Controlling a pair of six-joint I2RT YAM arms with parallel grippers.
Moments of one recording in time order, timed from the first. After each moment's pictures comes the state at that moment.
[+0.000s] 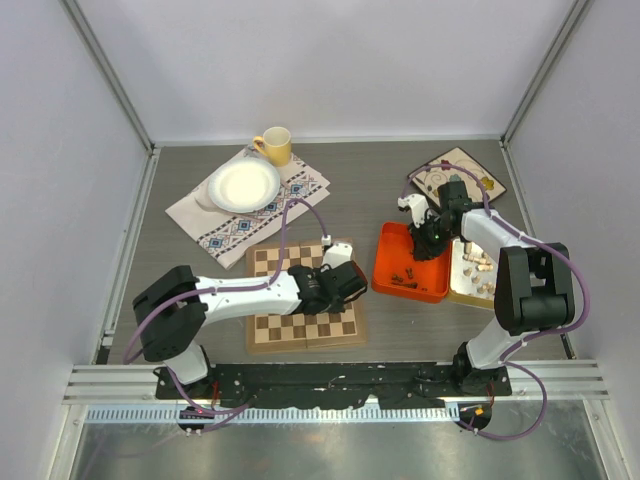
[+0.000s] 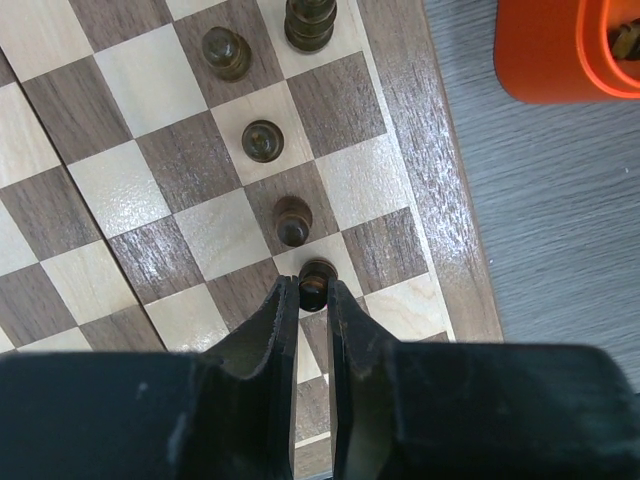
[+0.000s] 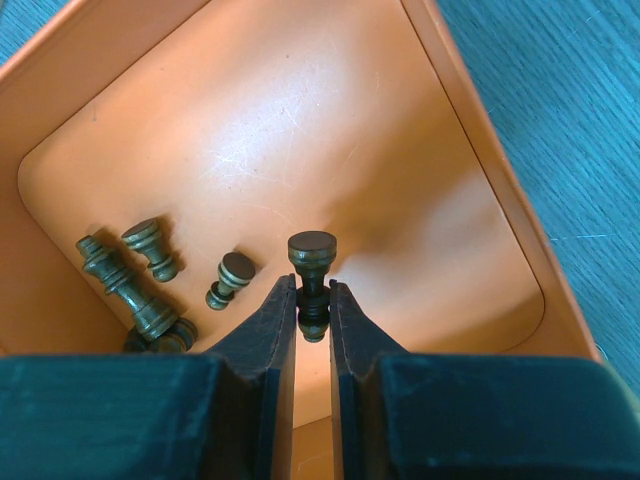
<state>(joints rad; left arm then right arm) -1.16 1.65 1.06 -0.51 -0.42 -0.82 0.08 1.62 1.01 -0.59 -0.39 -0.61</state>
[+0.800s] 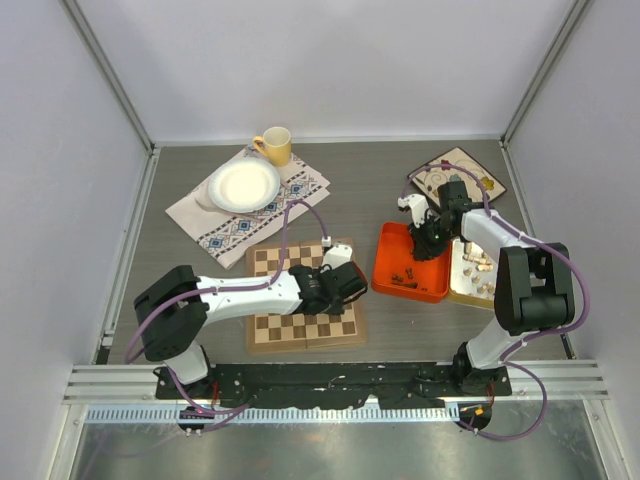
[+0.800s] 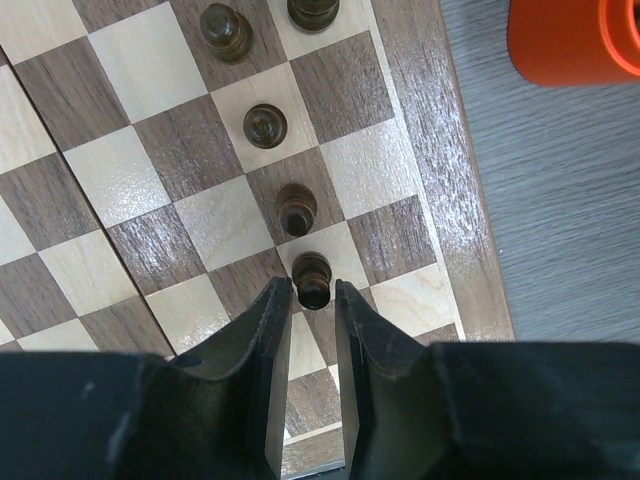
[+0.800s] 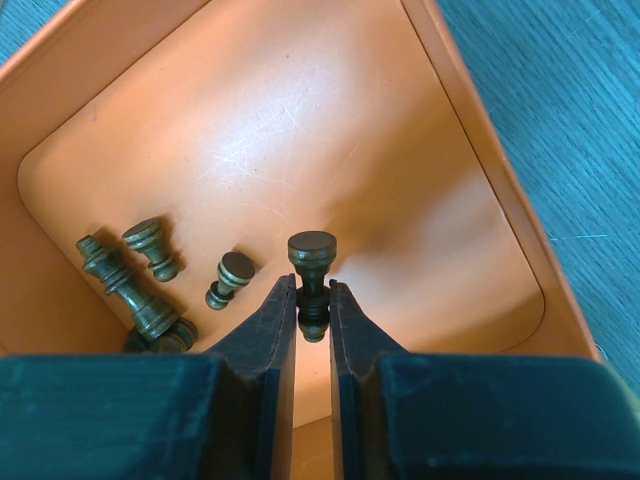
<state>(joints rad) -1.16 1.66 1.07 -0.53 -0.40 -0.82 0.08 1.62 1.01 -0.59 -0.39 -0.61</state>
